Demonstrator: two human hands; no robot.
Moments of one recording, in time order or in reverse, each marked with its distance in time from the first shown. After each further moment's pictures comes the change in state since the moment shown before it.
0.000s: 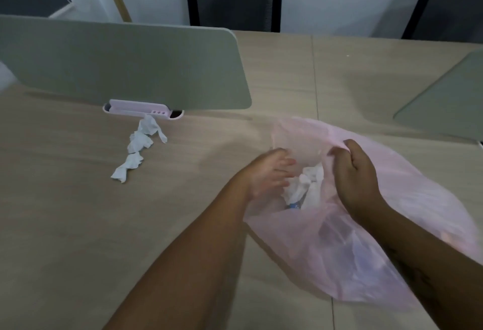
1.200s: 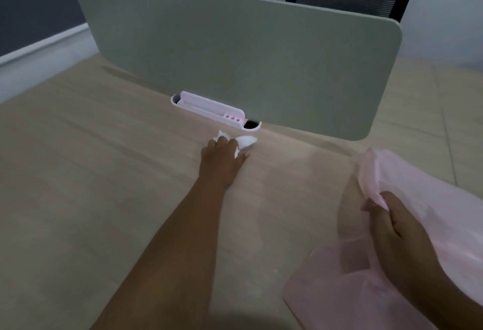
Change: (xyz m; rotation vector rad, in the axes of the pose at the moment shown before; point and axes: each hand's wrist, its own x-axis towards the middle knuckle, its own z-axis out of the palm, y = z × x) left_hand 0.050 -0.003 -0.321 1.346 1.090 0.284; right_hand 0.042 0.000 0.170 -0.184 -0.235 -0.143
